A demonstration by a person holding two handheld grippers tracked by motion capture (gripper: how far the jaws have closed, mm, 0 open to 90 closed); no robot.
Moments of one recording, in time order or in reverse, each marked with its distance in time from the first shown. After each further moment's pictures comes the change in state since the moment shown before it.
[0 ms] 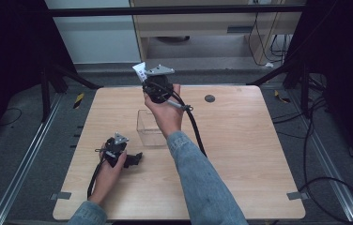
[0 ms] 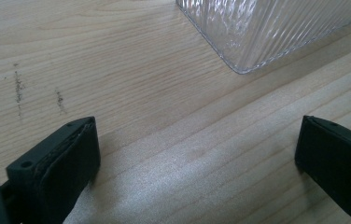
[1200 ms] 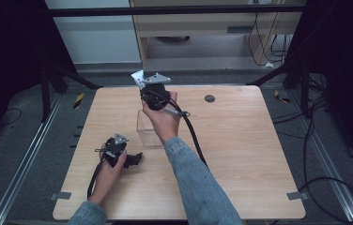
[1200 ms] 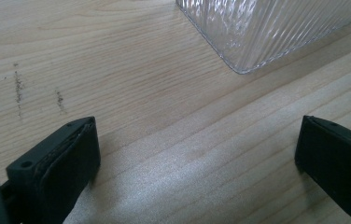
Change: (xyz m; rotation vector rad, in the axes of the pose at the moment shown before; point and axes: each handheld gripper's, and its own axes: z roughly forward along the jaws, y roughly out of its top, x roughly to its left) left arm 0.000 0.000 0.000 0.002 -0.001 0.001; right arm 0.008 -0.023 0.014 0.010 0.012 0.004
